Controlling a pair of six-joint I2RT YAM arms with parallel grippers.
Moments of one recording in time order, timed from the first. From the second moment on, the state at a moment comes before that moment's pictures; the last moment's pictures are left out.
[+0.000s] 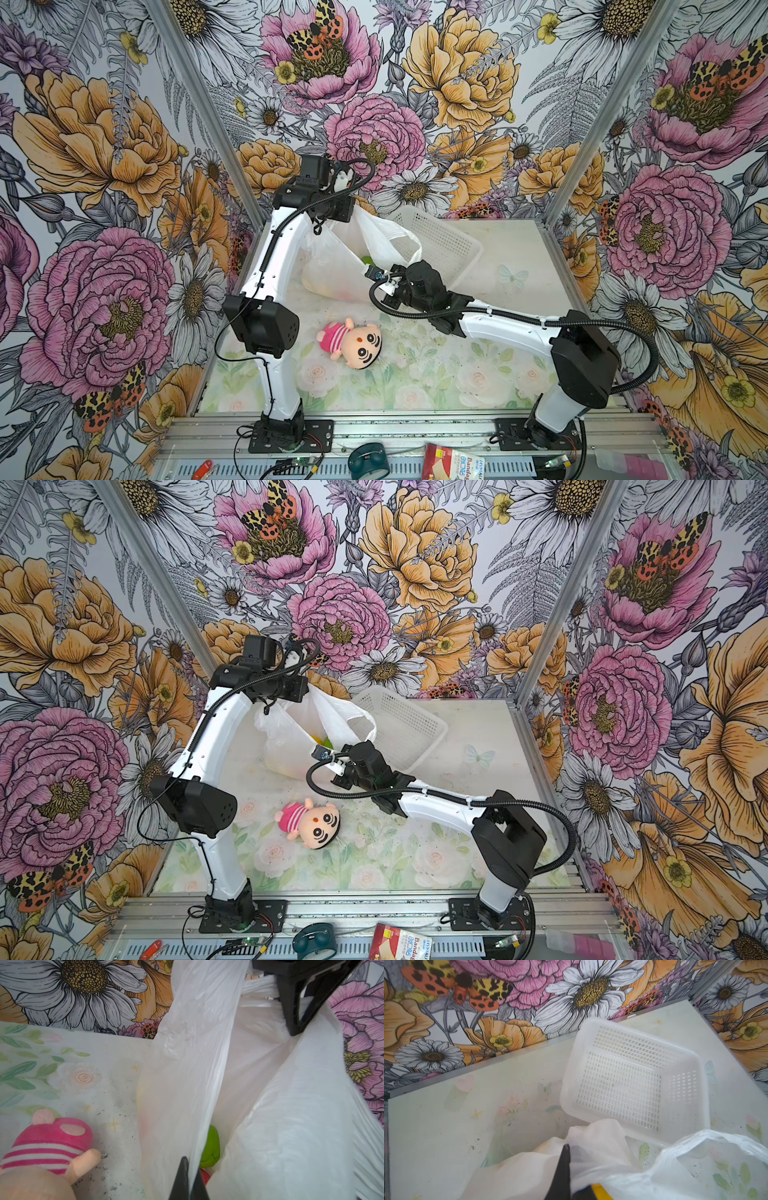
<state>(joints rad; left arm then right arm) -0.19 1.94 2.20 -1.04 0.19 0.08 0.86 1.68 1.12 0.24 -0.02 -0.48</state>
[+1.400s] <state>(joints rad) -0.30 1.60 1.66 -0.69 0.12 0.10 0.96 1.95 1.40 0.02 0.17 -0.19</state>
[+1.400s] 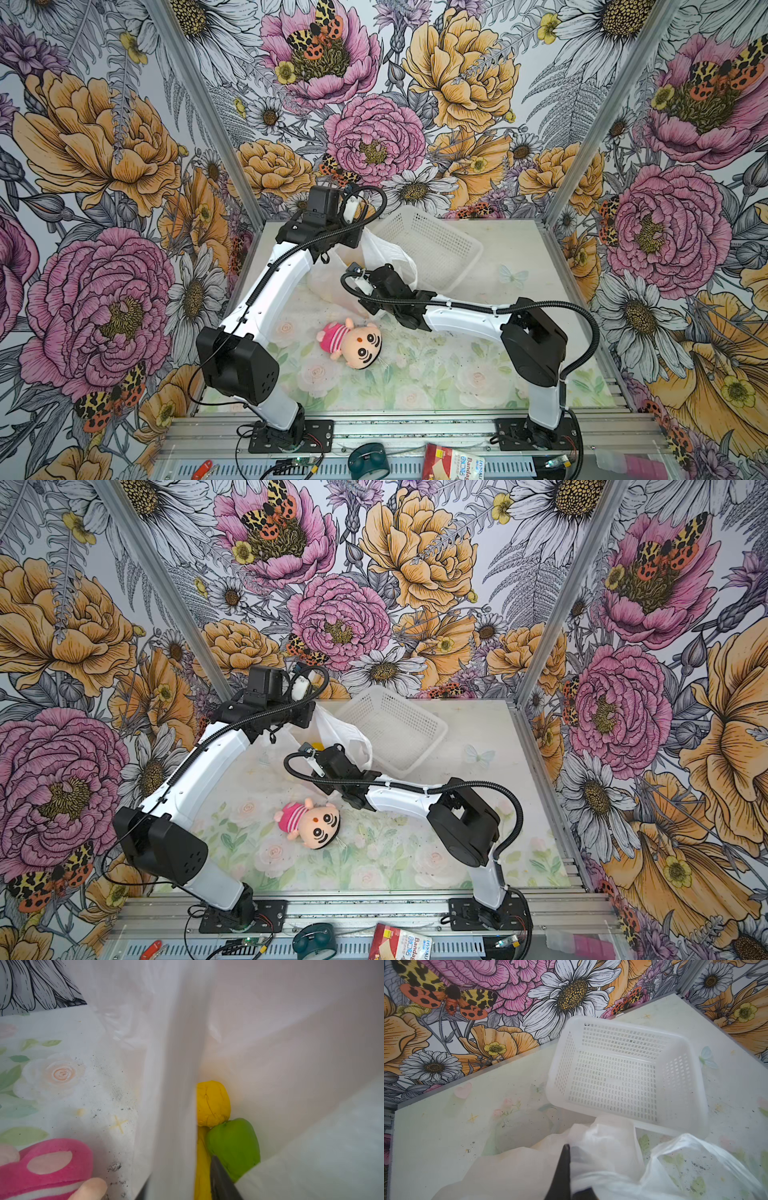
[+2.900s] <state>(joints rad) -0.36 1.79 2.07 -0.95 -0.17 0.21 0.92 1.92 1.25 0.01 -0.07 -0.41</state>
